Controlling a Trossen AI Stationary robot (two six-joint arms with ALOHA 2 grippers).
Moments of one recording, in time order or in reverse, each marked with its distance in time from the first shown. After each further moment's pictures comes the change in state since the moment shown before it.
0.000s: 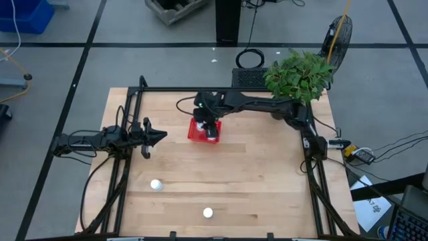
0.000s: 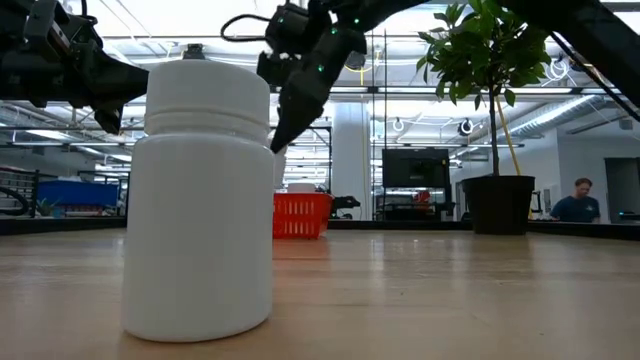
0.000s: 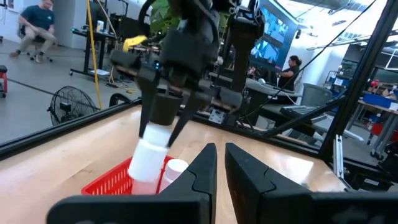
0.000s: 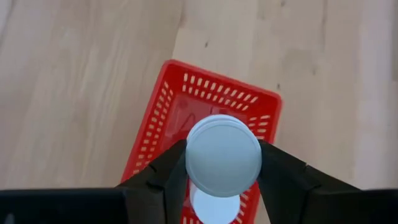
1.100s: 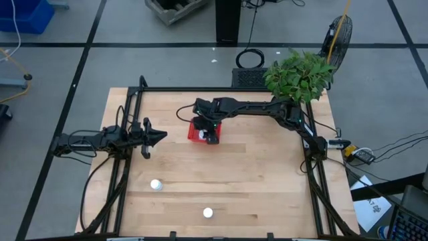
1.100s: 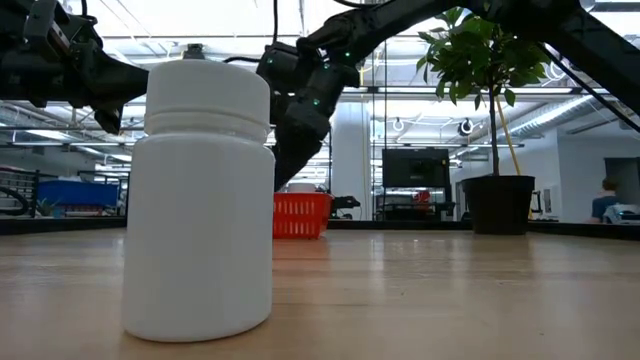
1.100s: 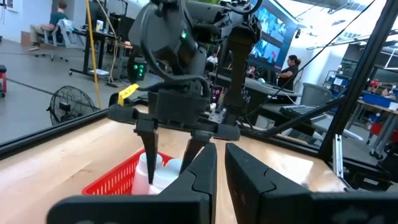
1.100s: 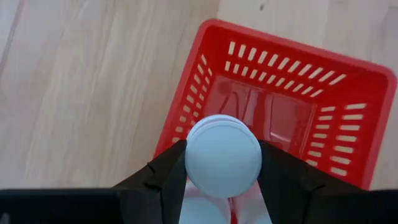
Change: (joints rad) left arm 0.000 0.000 0.000 -0.001 0.002 0.000; right arm 0.005 0.089 -0.056 0.037 -0.134 0.017
